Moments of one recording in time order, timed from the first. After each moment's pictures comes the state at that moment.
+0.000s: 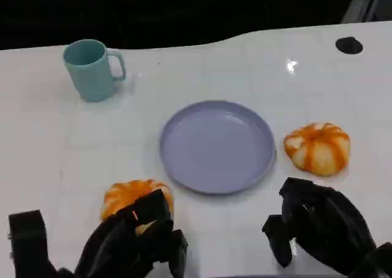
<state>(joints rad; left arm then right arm) 0.13 0.02 -0.02 0.00 -0.54 0.22 -0.61 0.02 0.02 -0.03 0.14 0.45 0.09 0.64</state>
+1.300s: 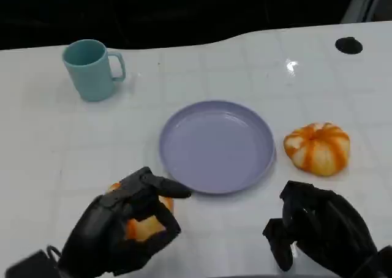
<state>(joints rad) 0.14 0.04 -0.01 0.04 -0.10 -0.49 -0.50 0.03 0.02 -0.03 0.13 0.45 0.09 0.65</state>
